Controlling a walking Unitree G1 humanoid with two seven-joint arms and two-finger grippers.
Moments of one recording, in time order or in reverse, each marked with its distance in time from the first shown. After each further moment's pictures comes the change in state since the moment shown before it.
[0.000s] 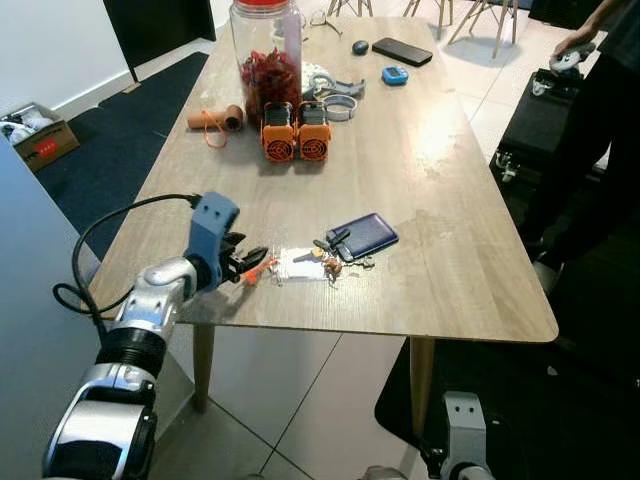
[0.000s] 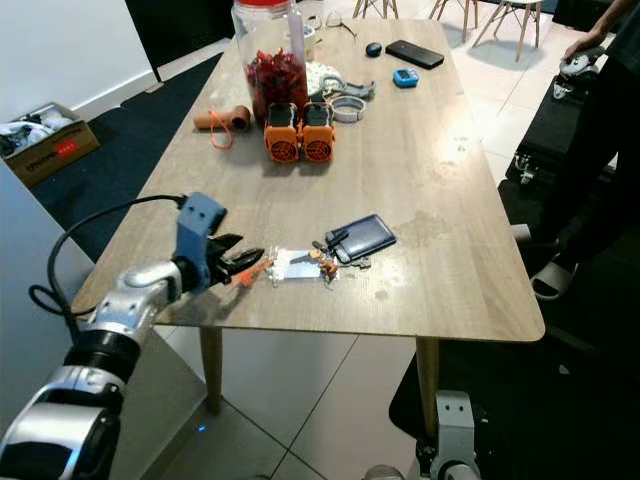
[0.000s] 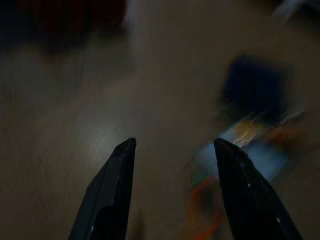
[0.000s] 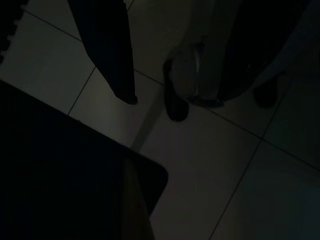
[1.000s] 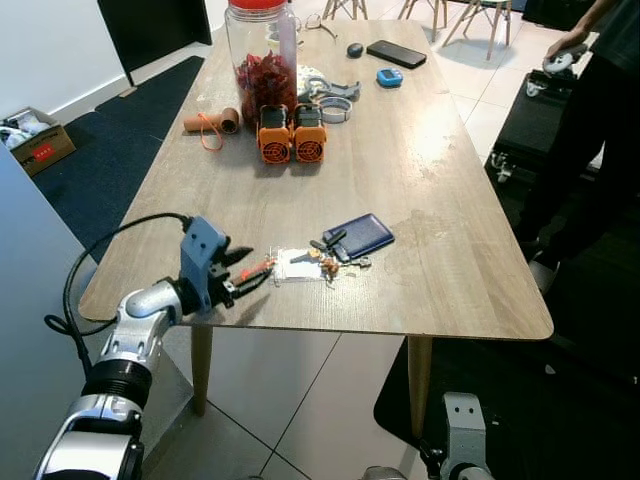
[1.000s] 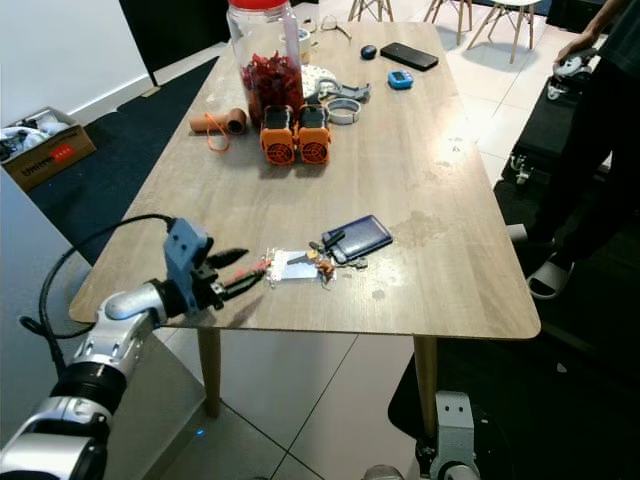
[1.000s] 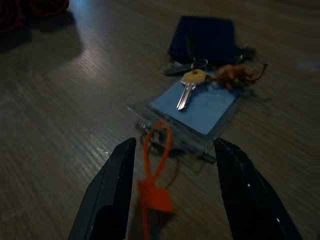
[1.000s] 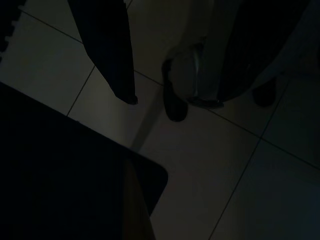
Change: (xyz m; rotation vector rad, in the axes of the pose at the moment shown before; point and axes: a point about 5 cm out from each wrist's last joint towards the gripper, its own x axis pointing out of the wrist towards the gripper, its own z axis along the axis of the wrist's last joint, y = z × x) left arm -0.023 -0.009 -0.049 0.181 0.061 -0.091; right arm 0.000 0.001 0.000 -0.001 0.001 0.003
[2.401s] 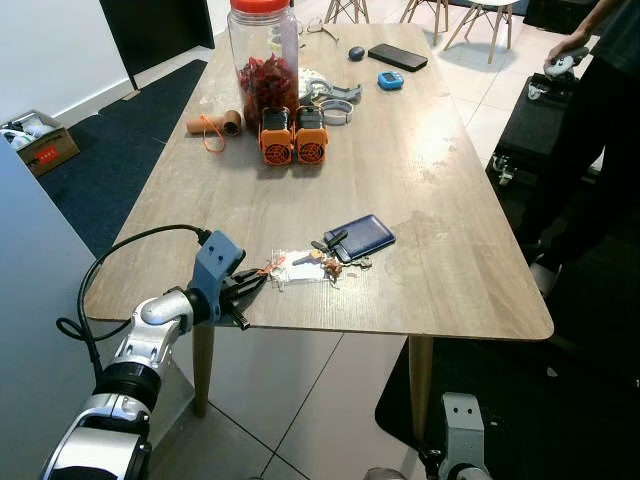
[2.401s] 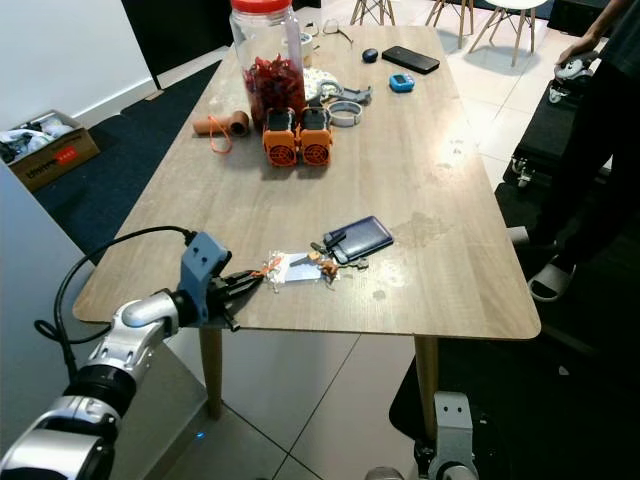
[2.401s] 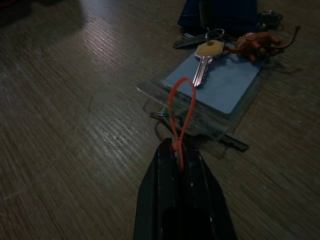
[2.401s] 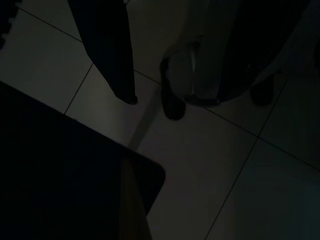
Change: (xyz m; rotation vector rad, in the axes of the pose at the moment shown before) left arm 0.011 -0.003 -0.012 0.027 0.092 0.054; right arm 0.000 0.001 -0.001 0.004 0.001 -0.001
